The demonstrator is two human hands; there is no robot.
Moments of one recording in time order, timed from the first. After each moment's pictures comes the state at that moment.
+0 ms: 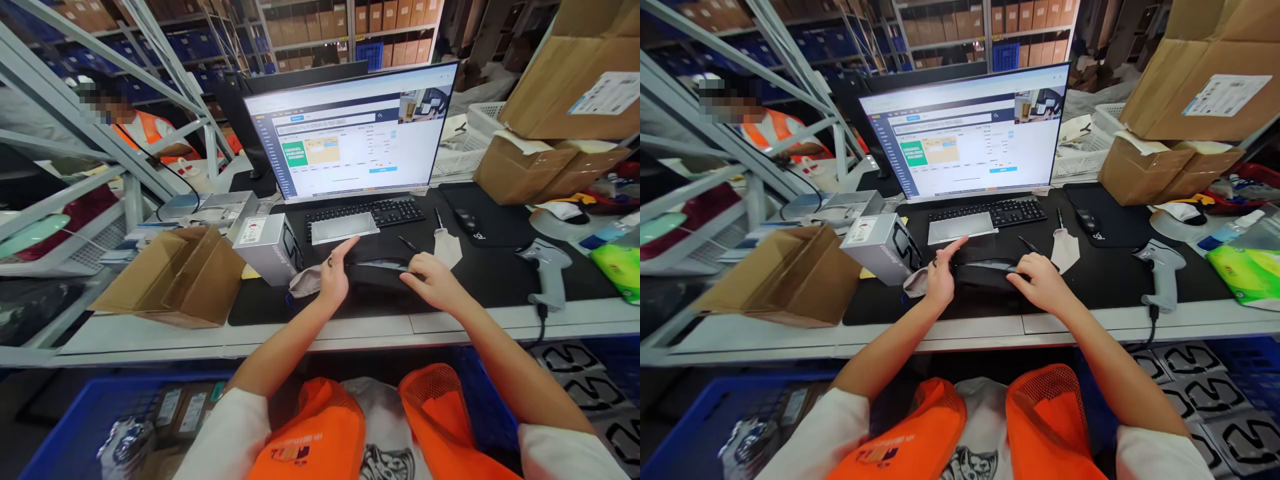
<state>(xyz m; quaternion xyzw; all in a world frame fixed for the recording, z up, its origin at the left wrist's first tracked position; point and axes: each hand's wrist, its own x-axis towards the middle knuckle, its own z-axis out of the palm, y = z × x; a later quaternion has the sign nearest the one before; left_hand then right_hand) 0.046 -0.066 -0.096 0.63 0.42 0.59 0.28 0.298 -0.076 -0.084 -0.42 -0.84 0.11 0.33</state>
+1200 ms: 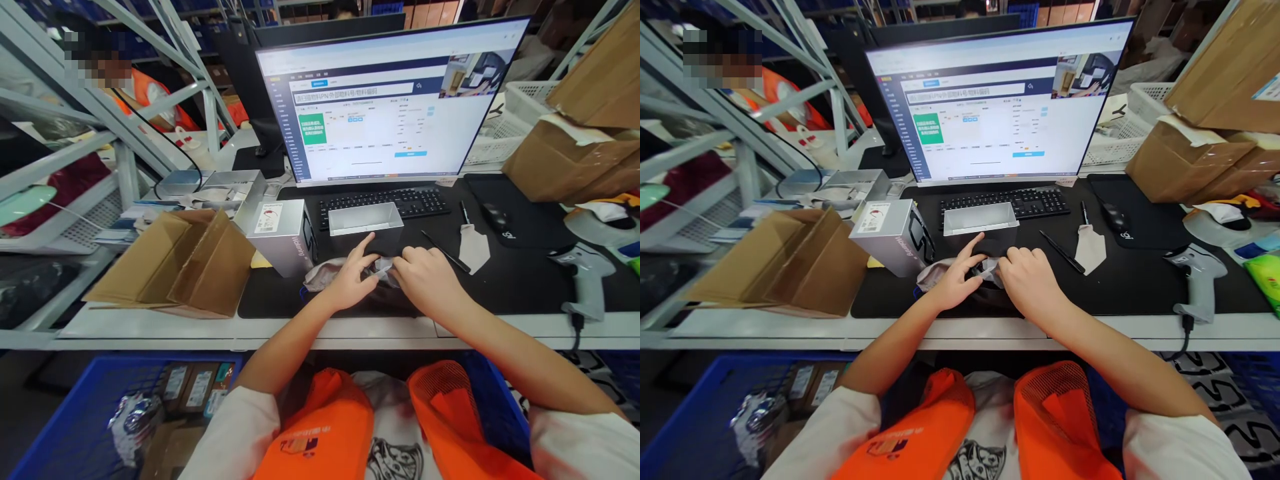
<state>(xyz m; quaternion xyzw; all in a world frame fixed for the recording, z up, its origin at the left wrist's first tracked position) -0.001 -0.063 -0.103 0.78 0.36 0.38 0.34 0.204 -0.082 -0.050 -0.44 -0.88 -0.16 0.10</state>
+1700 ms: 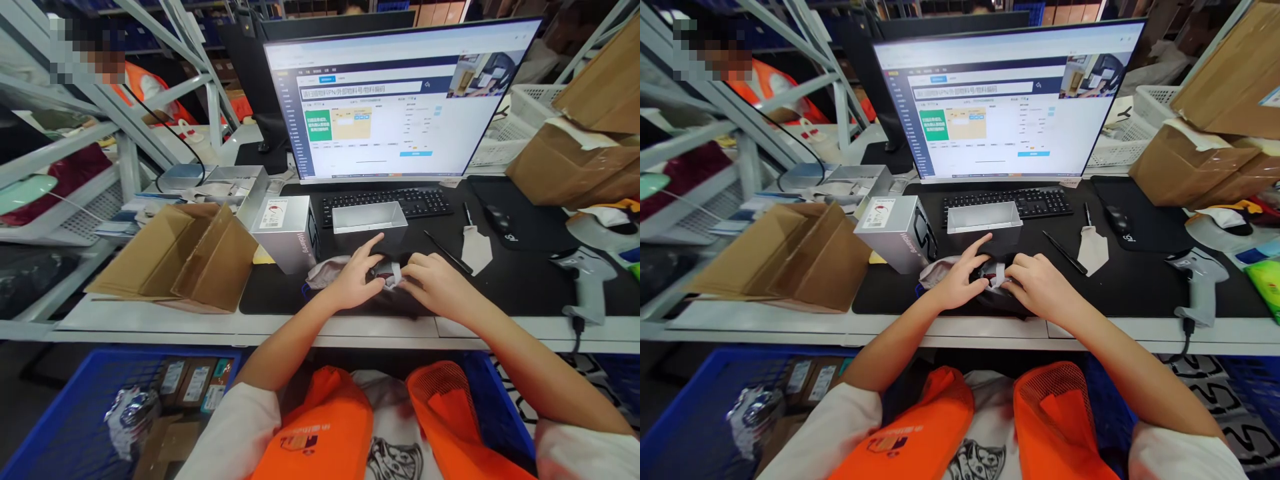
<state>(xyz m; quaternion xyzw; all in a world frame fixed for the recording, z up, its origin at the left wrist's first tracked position) -0.002 -0.065 -0.096 0.81 0.33 0.37 0.31 0.232 -0.077 -0.060 -0.36 -0.92 0.02 0.17</state>
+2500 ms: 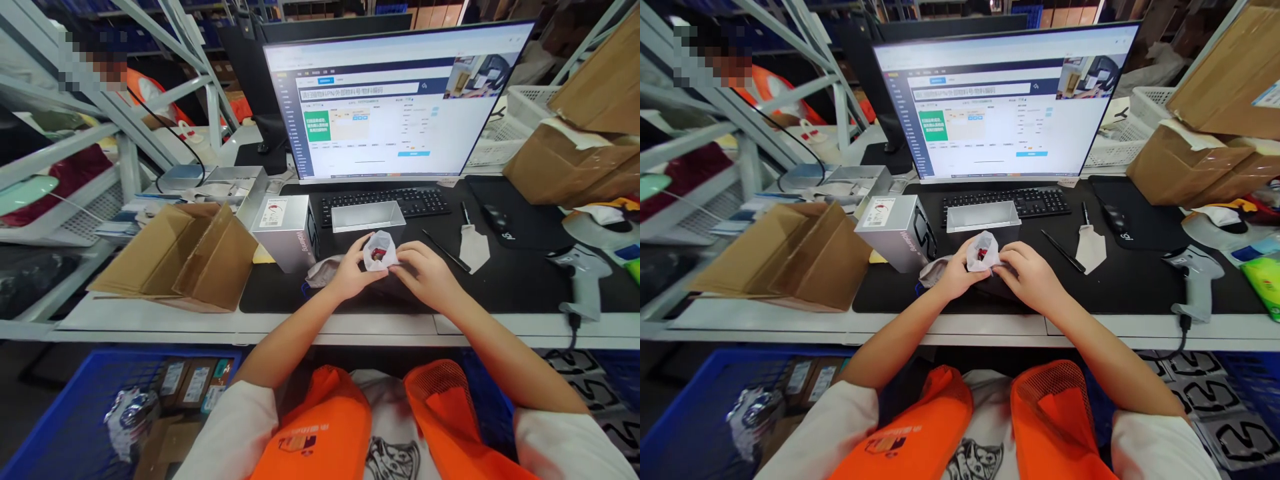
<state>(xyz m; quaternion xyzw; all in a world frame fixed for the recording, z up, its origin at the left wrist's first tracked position) 0.006 -0.050 -0.123 0.68 0.36 0.49 0.40 0.215 -0.069 -0.073 -0.33 -0.86 0.06 0.39</state>
